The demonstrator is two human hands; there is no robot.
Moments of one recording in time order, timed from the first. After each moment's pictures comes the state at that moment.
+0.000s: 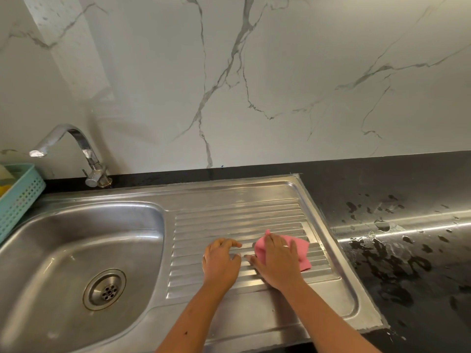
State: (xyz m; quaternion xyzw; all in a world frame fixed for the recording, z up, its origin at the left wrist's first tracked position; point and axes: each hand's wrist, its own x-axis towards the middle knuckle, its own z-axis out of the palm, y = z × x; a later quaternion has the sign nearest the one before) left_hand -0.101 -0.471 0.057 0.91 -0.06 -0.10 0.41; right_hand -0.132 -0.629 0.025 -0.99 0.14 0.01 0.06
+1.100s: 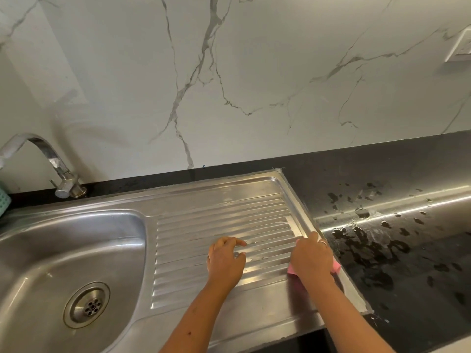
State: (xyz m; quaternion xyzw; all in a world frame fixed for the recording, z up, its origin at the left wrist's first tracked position) left_hand -0.106 -0.506 0.059 0.89 -0.12 -0.13 0.43; right_hand -0.164 -0.692 0.057 -0.94 0.33 0.06 -0.03
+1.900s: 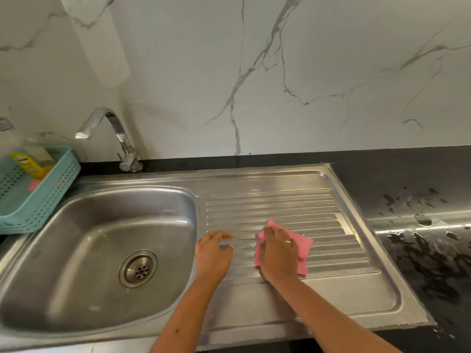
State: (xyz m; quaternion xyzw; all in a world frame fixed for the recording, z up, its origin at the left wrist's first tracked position) left_hand -0.083 -0.382 0.042 0.90 -0.01 -0.08 0.44; right_hand -0.110 -0.537 0.000 -0.97 0.17 -0.11 0.12
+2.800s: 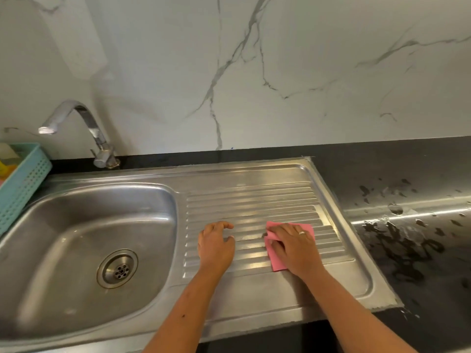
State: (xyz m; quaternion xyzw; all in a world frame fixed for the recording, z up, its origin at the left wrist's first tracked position) left_hand -0.088 -0.429 0.047 0.90 -0.01 -0.10 0.43; right_hand -0.141 -0.633 0.006 -0.98 0.00 -0.18 0.07
